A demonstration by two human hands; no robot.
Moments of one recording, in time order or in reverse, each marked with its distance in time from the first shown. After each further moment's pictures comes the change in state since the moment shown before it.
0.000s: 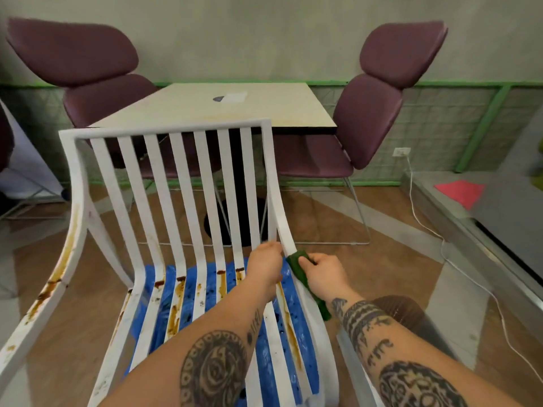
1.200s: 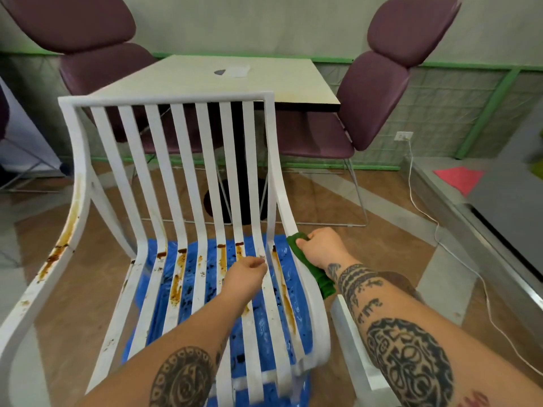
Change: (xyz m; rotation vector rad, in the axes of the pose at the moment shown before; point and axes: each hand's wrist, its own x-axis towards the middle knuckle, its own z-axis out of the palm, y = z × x) left_hand -0.014 -0.076 -0.063 0.488 -0.044 0.178; right_hand -0.012 -0.021 -0.013 -0.361 -0.143 0.067
